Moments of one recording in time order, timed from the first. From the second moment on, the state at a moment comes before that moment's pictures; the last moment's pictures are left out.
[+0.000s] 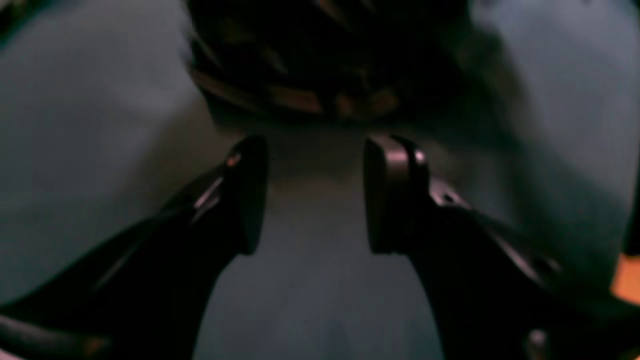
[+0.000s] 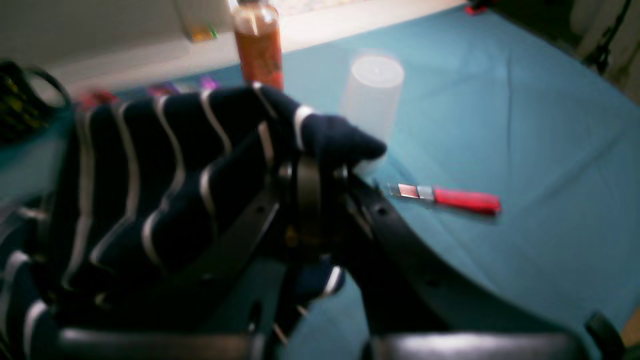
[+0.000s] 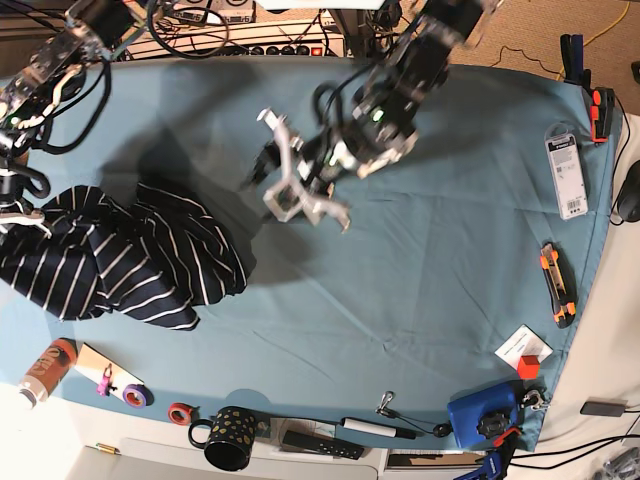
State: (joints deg) left arm -0.1 3.7 29.8 91.8 0.3 -24.3 20.8; right arm -0.3 16.0 46.0 111.1 11.9 10.4 -46.7
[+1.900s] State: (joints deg) left arm -20.2 10.2 26.6 61.1 -18.3 -26.3 15.3; right arm -0.4 27.5 45.9 102.6 10.9 10.6 -48.3
